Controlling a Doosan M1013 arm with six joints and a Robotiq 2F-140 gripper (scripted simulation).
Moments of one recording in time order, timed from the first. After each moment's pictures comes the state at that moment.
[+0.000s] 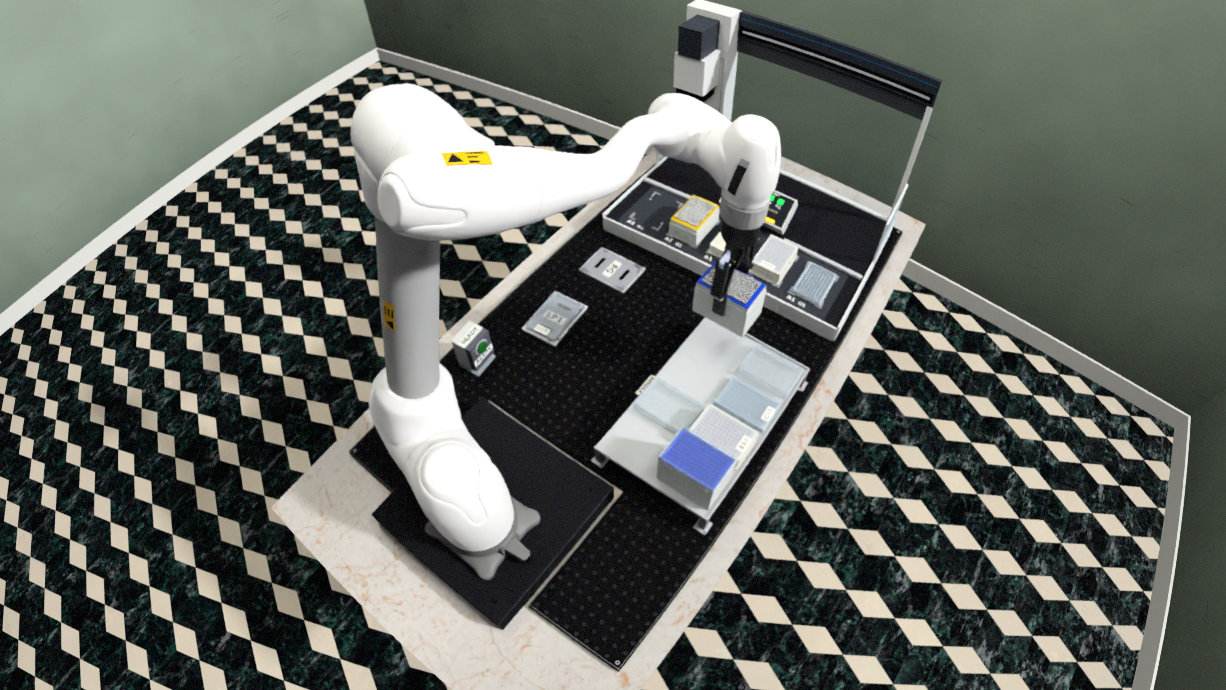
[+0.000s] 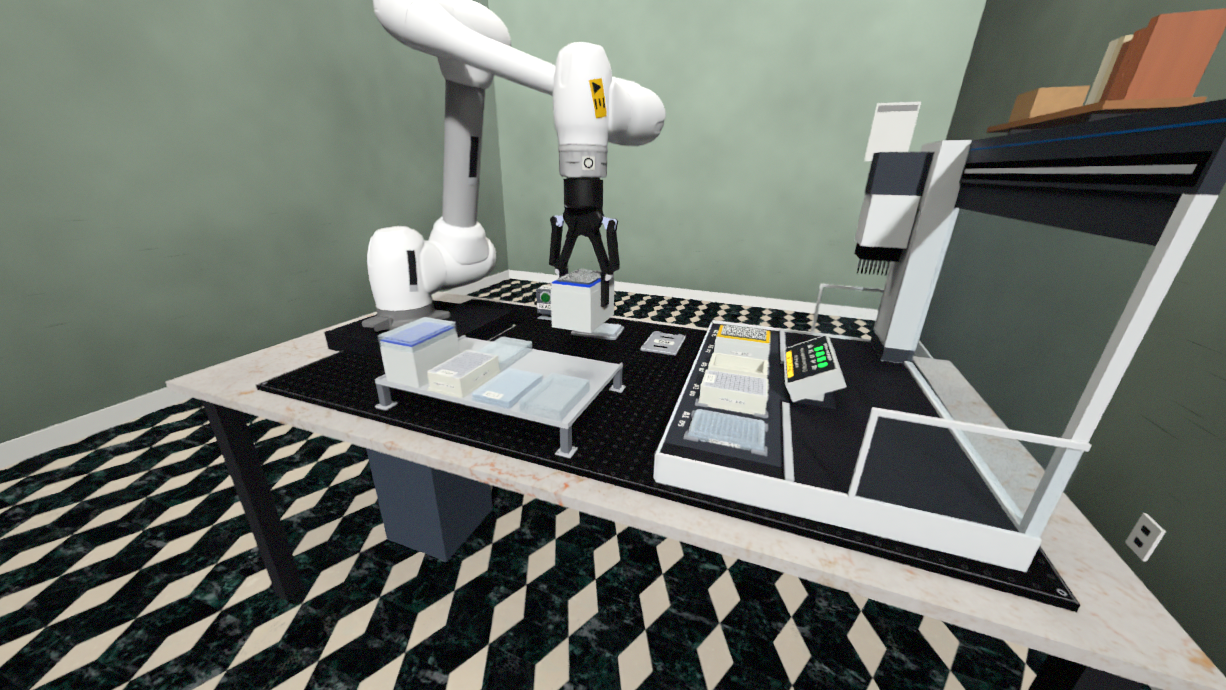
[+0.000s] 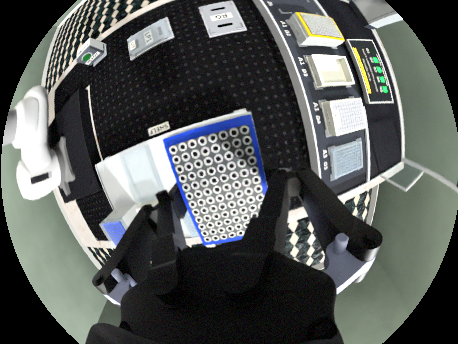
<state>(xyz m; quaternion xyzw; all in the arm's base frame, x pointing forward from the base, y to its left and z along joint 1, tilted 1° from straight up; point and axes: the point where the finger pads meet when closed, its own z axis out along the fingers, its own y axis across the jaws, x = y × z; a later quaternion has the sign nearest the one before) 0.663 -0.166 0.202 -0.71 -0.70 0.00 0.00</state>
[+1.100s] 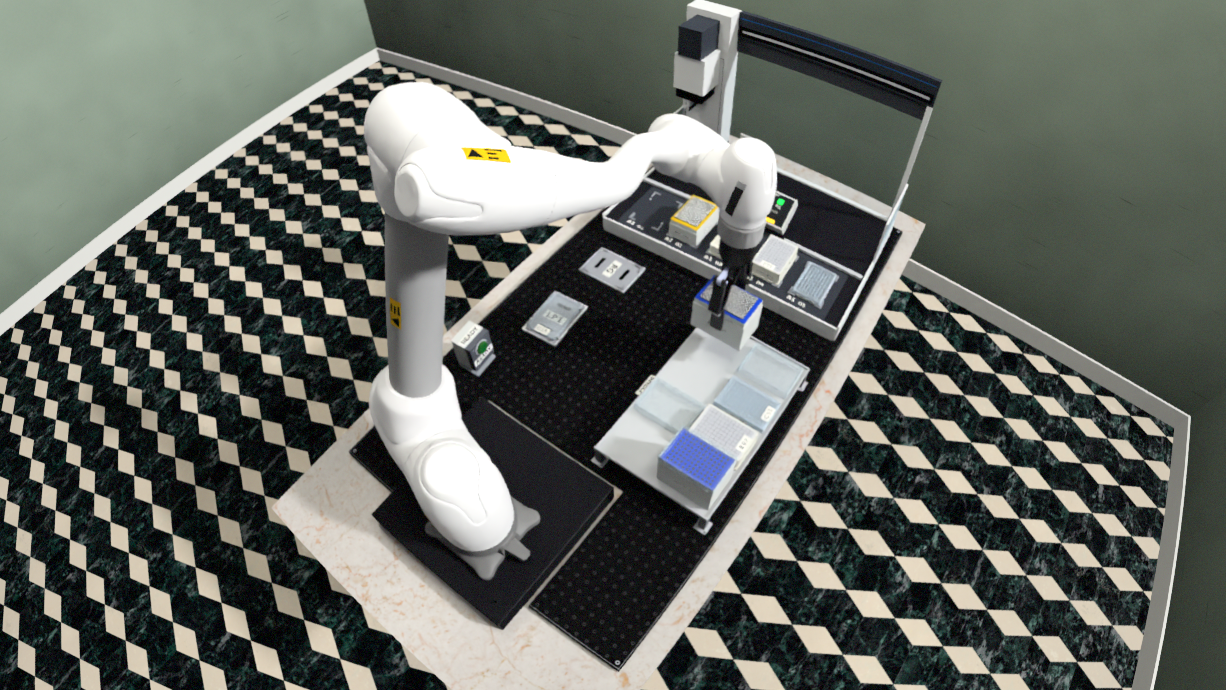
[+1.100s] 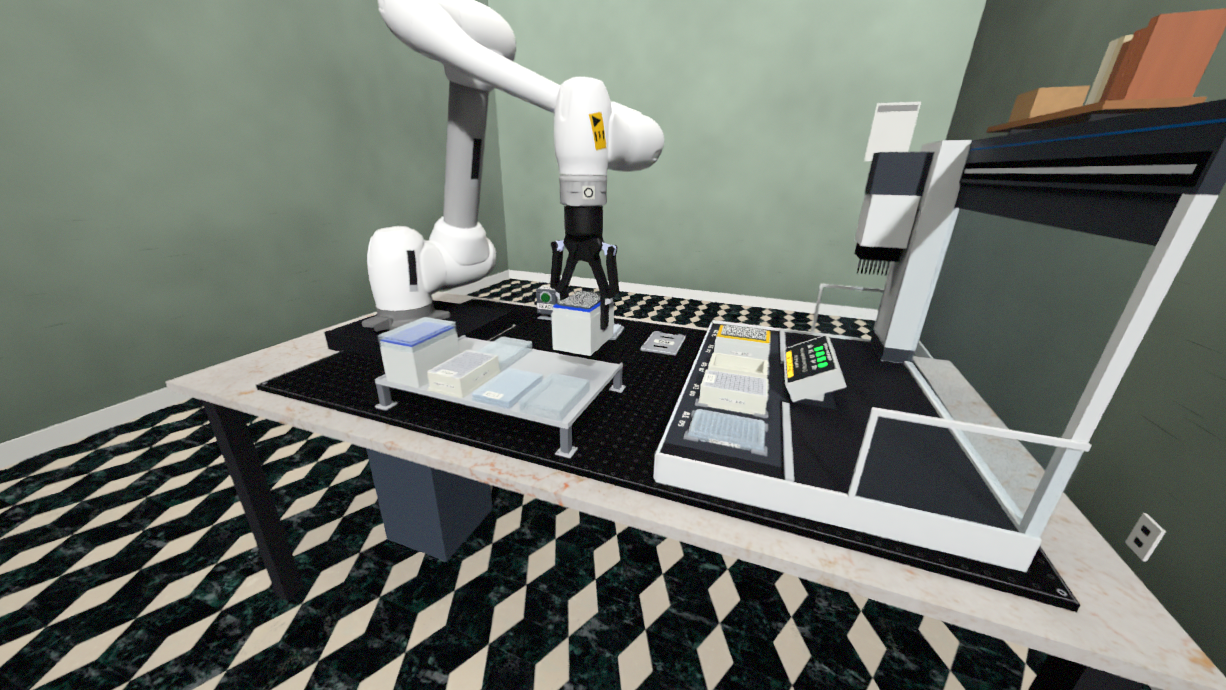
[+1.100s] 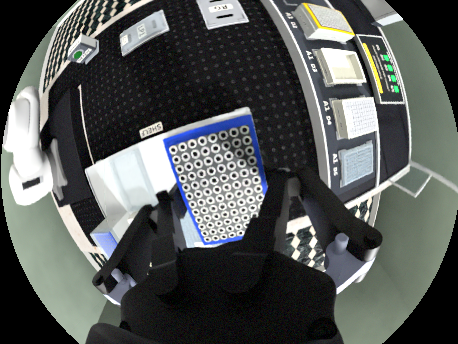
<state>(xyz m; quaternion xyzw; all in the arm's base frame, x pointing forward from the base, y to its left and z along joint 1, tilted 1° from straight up) 0.662 -0.166 0.153 -0.71 -0.70 0.00 0.00</state>
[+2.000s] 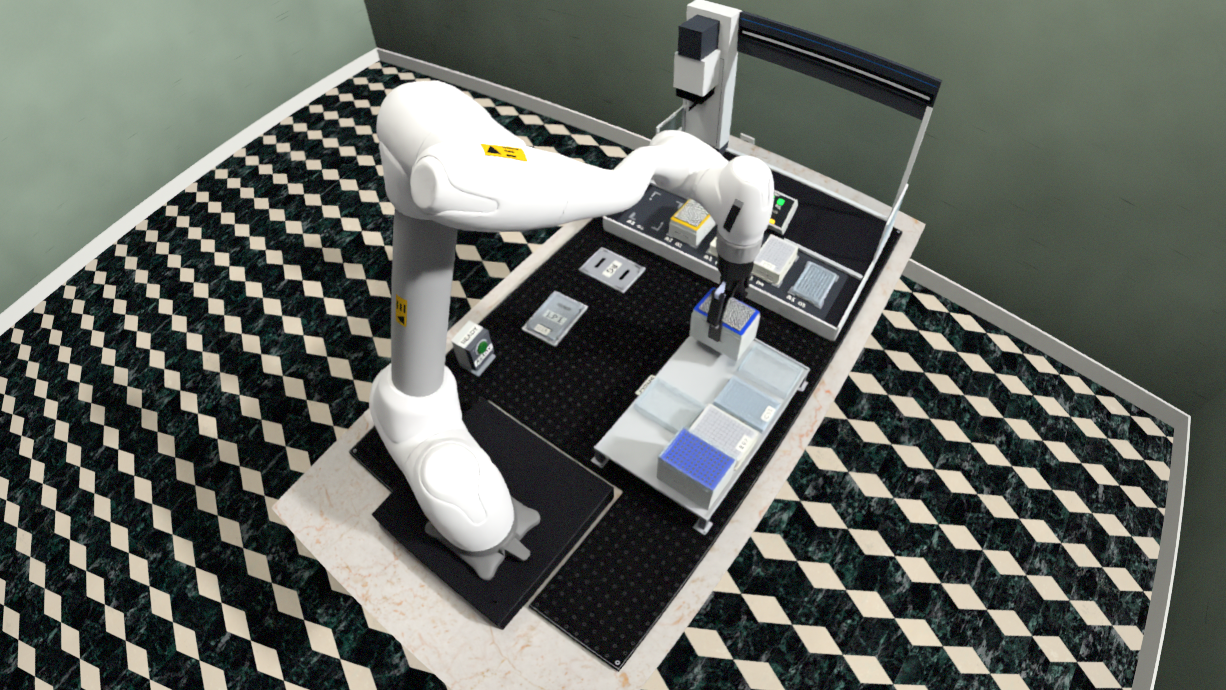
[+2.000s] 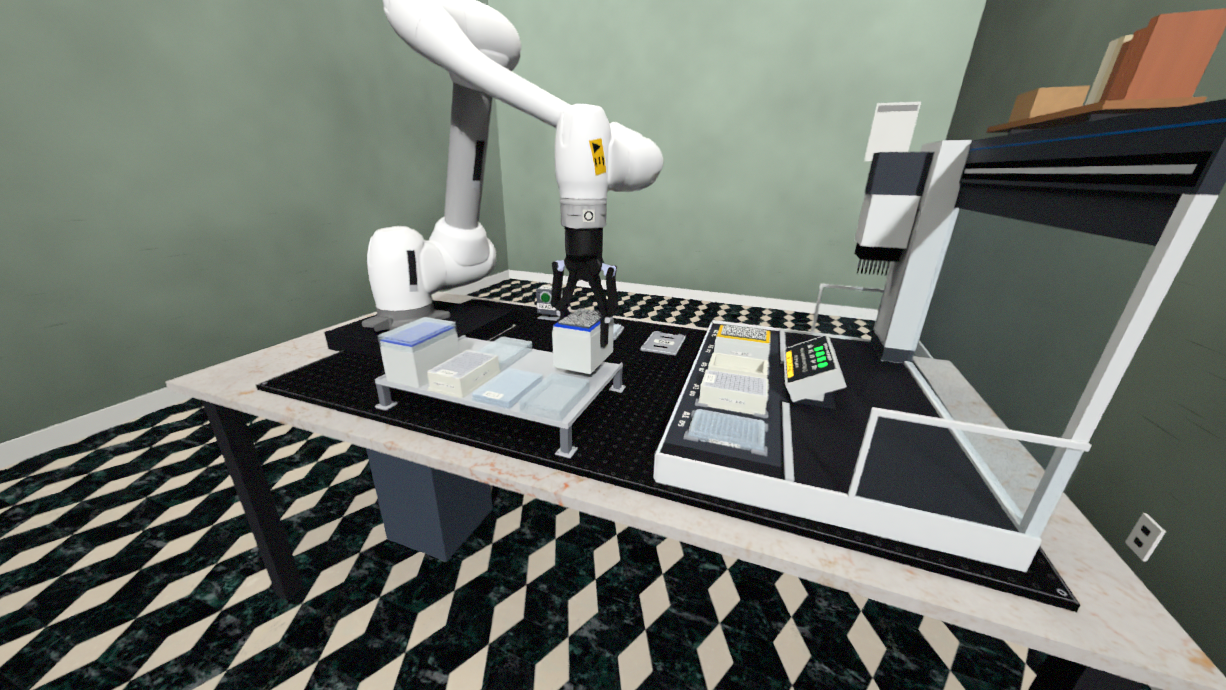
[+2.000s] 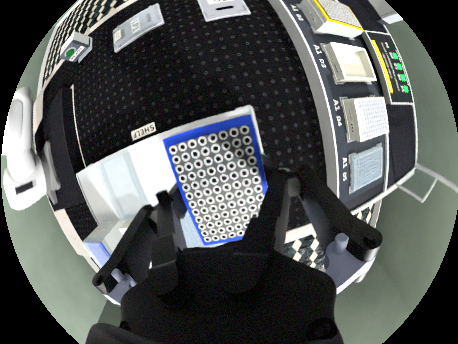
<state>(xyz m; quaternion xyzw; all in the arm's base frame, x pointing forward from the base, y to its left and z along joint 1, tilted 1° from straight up) 0.662 -0.166 0.113 -0.71 -0.70 0.00 0.00</state>
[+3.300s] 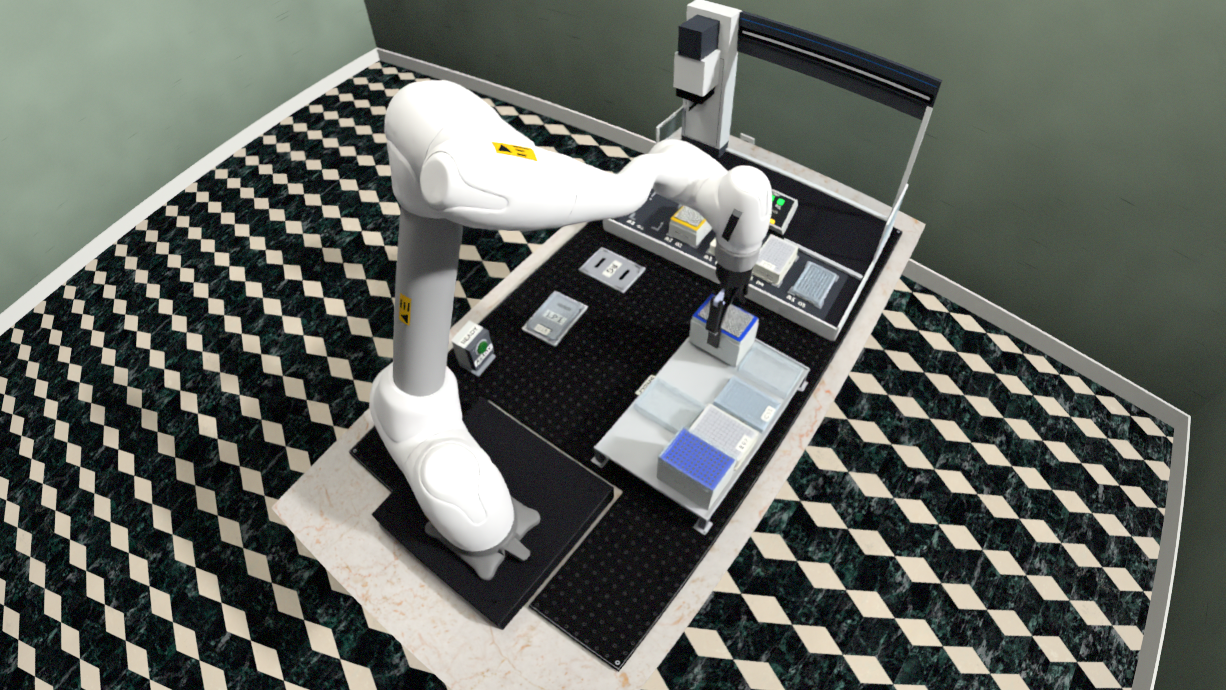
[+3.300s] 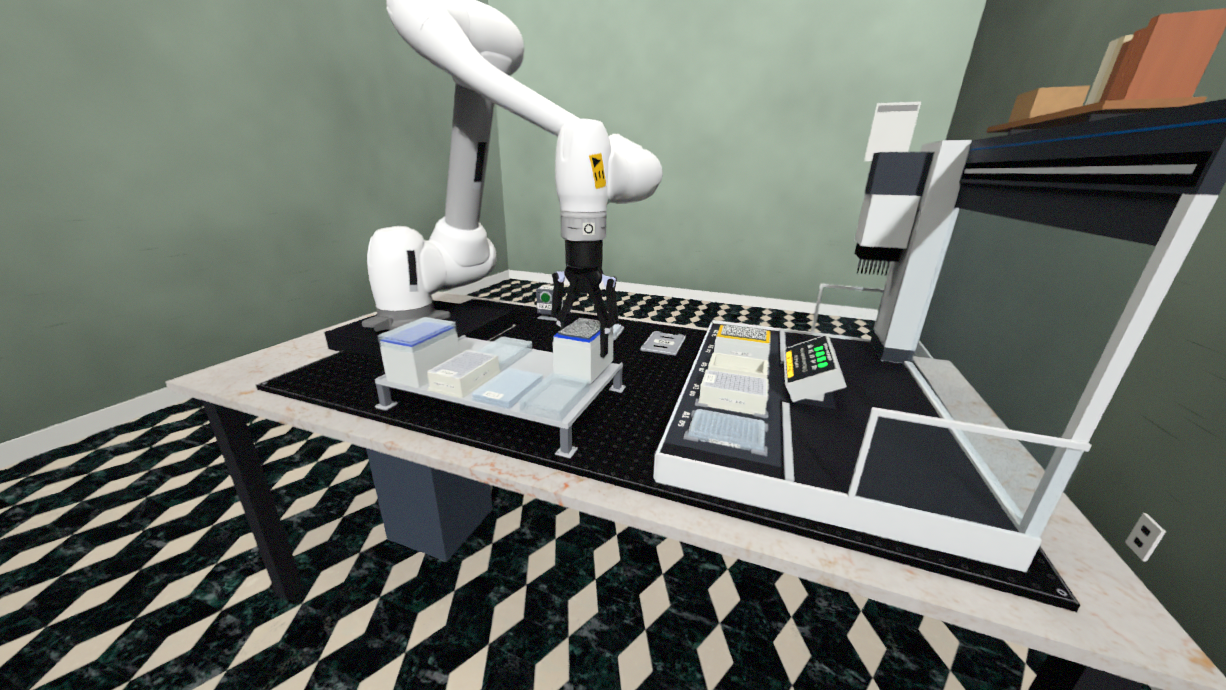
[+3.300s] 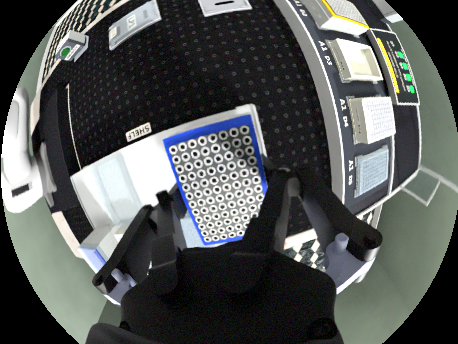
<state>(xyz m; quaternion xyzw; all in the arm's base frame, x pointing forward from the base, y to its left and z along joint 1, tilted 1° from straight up) 0.661 -0.166 0.090 -0.71 -0.70 0.00 0.00</state>
